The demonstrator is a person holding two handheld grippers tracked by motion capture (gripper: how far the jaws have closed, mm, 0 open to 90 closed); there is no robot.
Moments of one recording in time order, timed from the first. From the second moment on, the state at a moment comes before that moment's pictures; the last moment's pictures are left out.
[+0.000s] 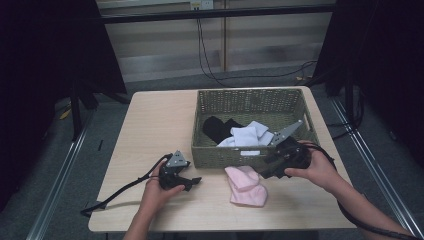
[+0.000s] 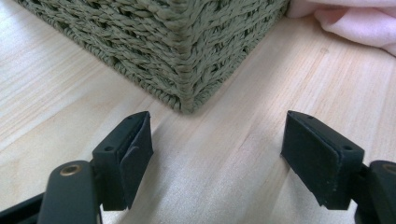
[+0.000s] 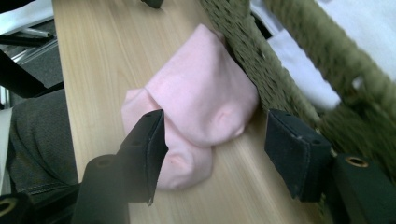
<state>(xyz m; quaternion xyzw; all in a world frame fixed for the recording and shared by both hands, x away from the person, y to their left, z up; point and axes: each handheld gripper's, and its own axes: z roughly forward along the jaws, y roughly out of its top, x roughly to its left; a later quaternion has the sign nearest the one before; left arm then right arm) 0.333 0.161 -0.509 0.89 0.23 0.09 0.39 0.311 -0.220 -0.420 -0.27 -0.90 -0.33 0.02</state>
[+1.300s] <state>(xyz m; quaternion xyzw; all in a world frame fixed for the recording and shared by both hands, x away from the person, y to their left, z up) 0.332 0.161 -0.509 0.89 0.23 0.09 0.39 0.266 -0.258 -0.495 -0.28 -0.89 -0.35 -0.02</state>
